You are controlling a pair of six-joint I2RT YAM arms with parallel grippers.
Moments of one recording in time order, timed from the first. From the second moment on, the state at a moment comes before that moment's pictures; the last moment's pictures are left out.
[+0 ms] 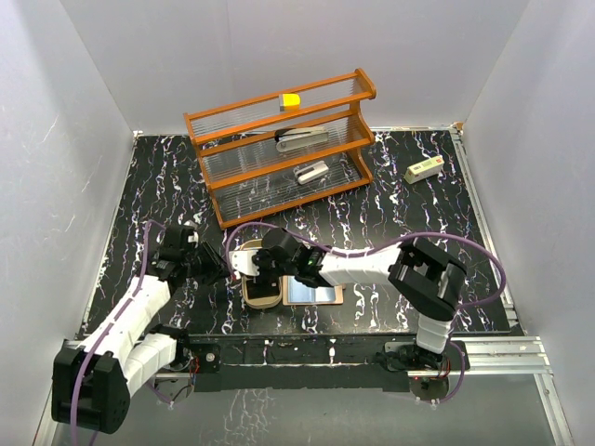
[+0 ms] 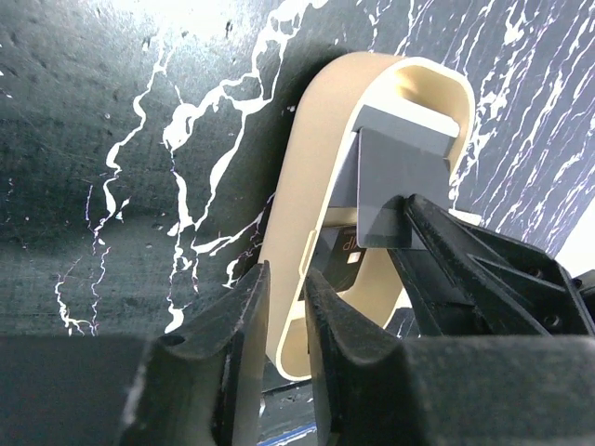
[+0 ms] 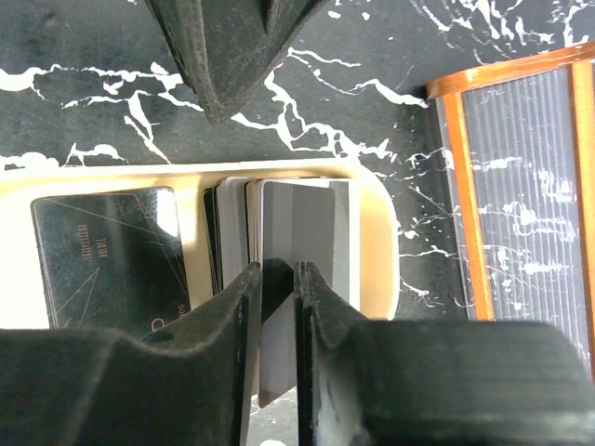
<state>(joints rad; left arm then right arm) -0.20 0.95 0.49 -0.50 0.28 -0.82 1.07 1.81 1.04 0.14 -0.10 -0.73</state>
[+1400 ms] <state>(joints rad) -0.59 0.99 0.58 -0.30 0.35 -0.80 1.00 1.15 0.74 -0.15 0.23 0.40</state>
